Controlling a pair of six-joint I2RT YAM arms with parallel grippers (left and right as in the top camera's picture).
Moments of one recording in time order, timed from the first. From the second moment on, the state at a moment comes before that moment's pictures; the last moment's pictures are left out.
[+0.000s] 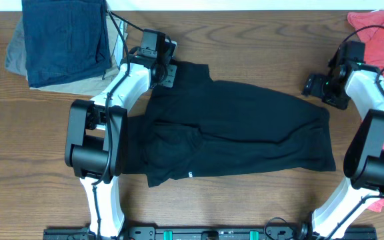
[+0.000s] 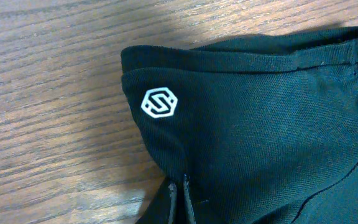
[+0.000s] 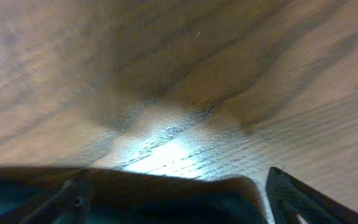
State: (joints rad) left arm -0.23 2.11 1.51 -0.48 0.09 0.04; right arm -0.22 2.02 1.39 -0.69 -0.04 0.20
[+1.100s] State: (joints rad) left arm -0.23 2.11 1.51 -0.48 0.09 0.04; right arm -0.22 2.05 1.44 -0.94 -0.08 0.22
